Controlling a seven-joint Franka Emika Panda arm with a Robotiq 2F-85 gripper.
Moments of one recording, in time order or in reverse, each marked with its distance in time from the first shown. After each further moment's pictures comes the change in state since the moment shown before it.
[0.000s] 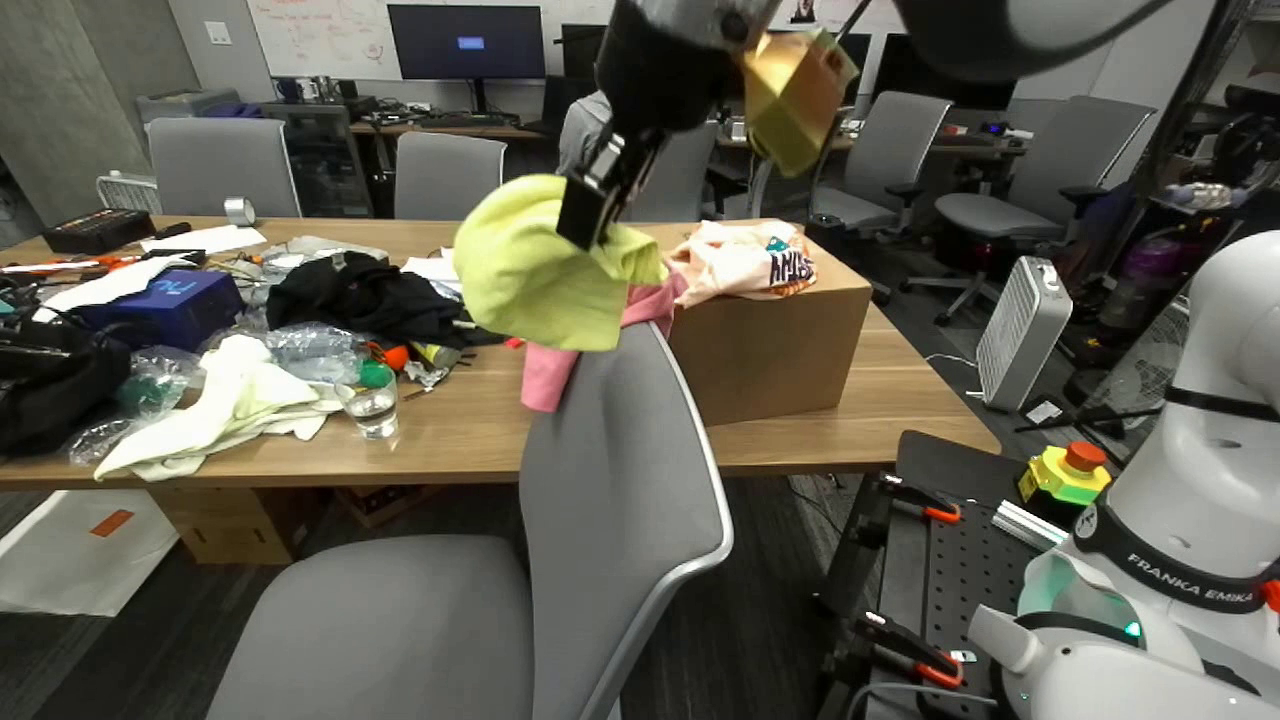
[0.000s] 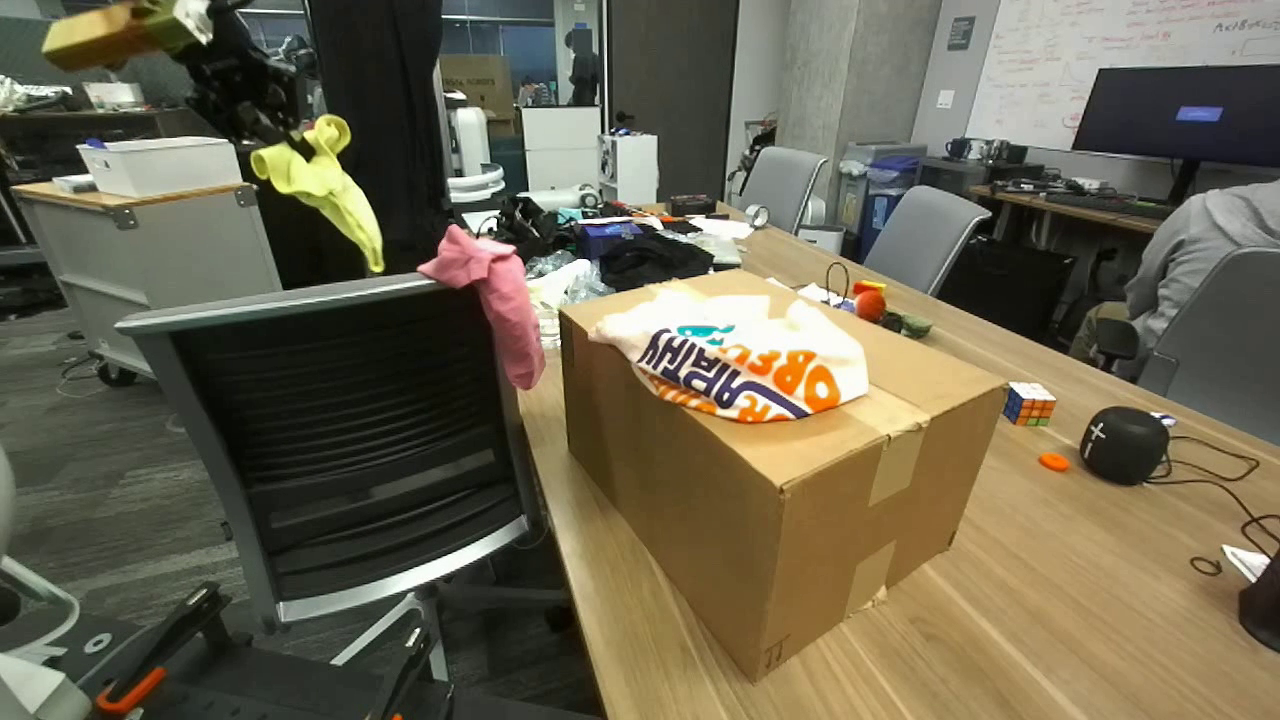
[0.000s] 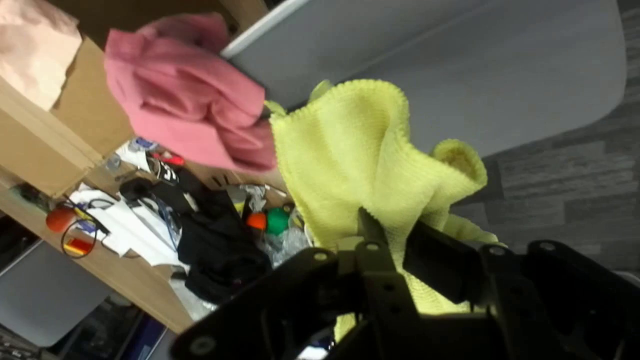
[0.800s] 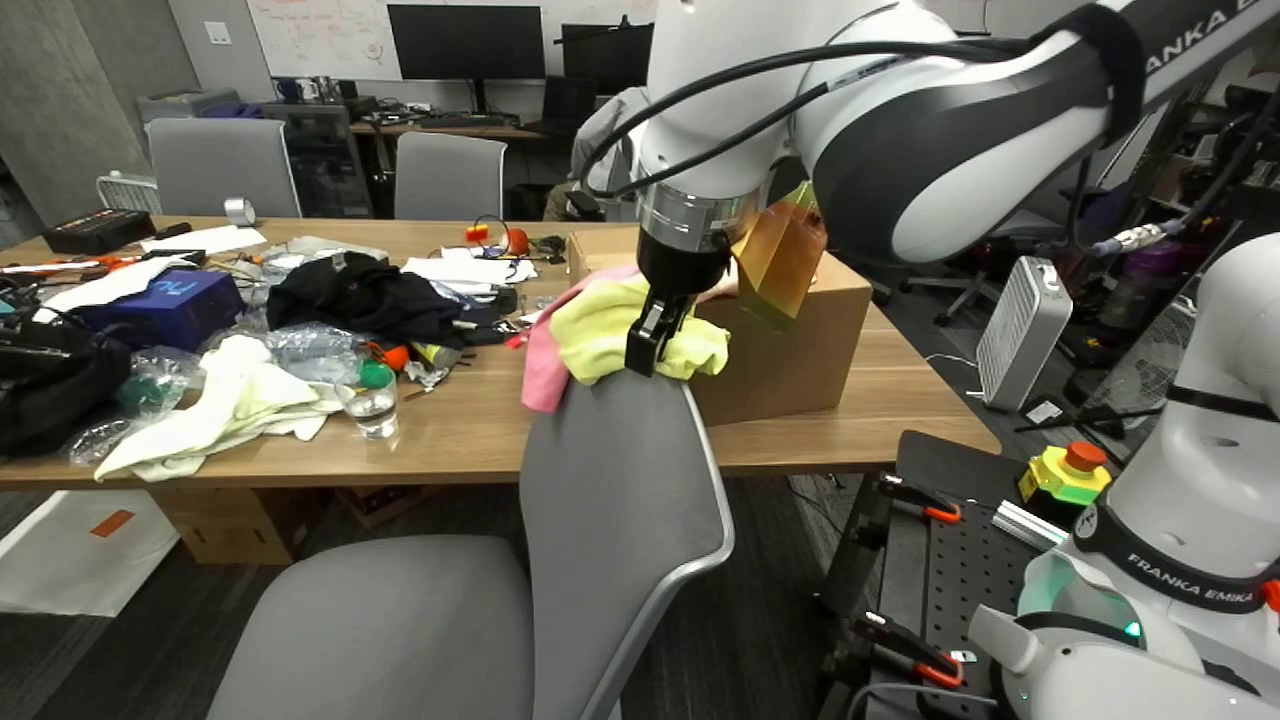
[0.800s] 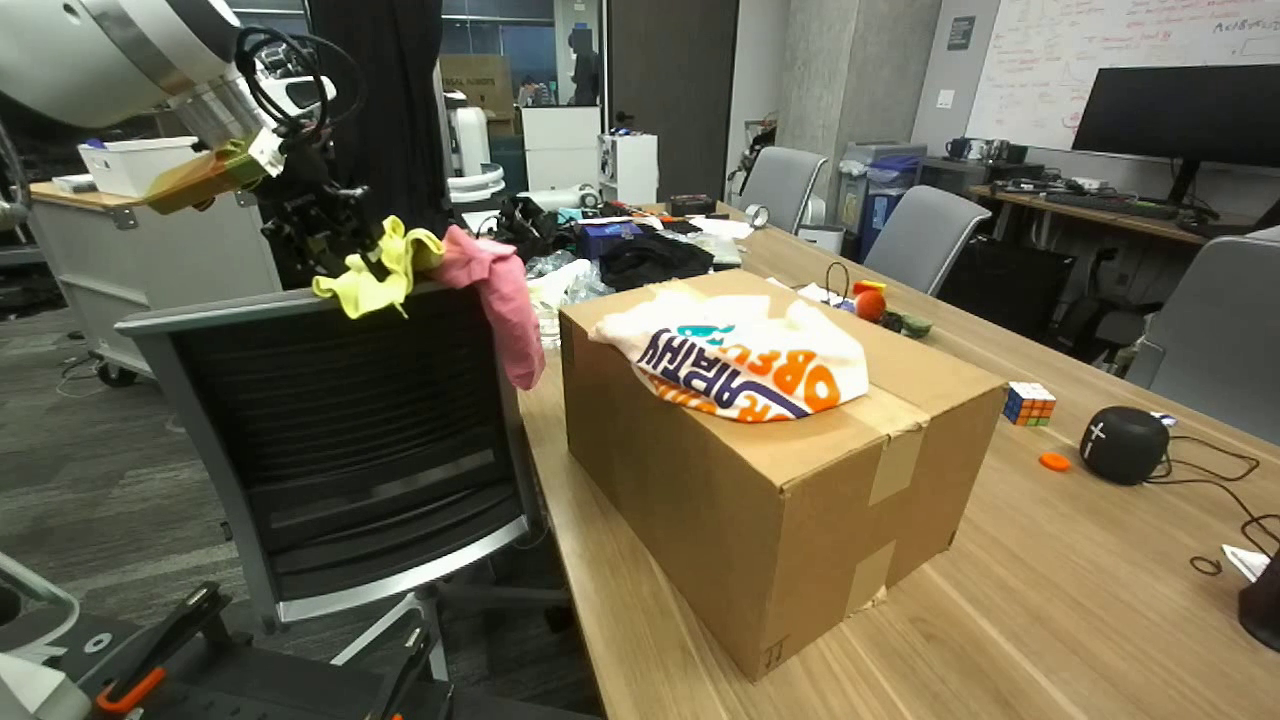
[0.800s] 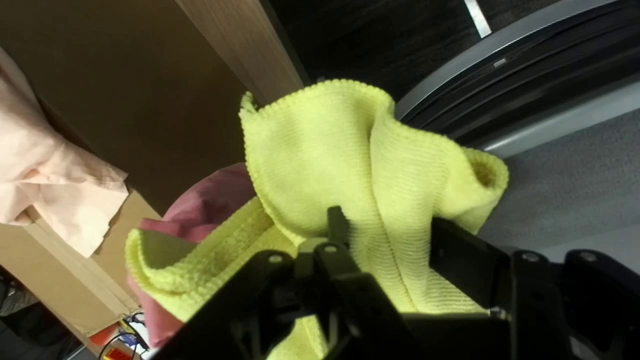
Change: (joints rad) arm -0.069 0.147 -0.006 -0.140 -0.156 -0.006 0.126
